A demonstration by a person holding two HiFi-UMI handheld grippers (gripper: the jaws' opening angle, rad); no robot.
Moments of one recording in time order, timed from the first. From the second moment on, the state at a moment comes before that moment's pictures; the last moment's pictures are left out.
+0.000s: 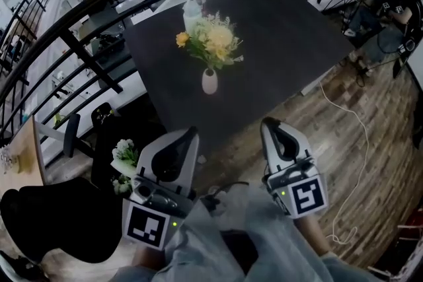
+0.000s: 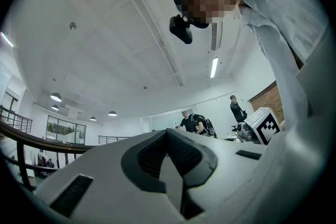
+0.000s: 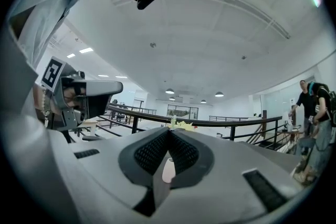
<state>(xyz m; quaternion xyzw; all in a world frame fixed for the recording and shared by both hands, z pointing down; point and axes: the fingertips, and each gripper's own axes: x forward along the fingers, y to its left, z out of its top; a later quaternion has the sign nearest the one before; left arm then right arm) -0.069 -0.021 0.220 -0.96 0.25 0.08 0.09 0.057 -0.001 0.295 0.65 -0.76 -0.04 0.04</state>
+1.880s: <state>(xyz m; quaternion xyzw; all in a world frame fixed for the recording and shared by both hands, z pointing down) -0.039 -0.145 0.223 -0.87 0.47 0.06 0.09 0.090 -0.217 0.417 0.45 -0.87 0.15 0.10</state>
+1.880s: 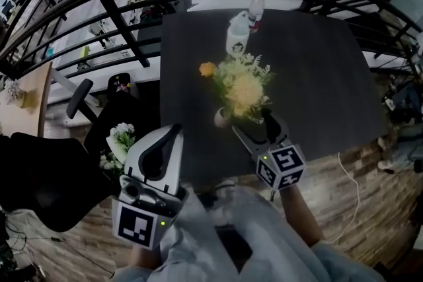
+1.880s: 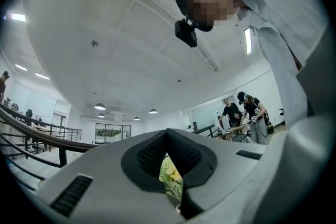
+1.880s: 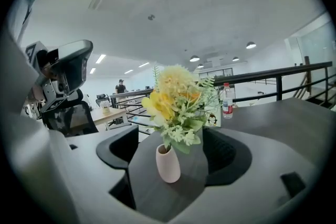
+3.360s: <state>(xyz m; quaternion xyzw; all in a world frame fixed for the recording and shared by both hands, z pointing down) -0.044 -0.156 0.238 -0.84 0.53 0.03 0.09 0.055 -0.263 0.427 0.37 -0.92 0.15 0.03</state>
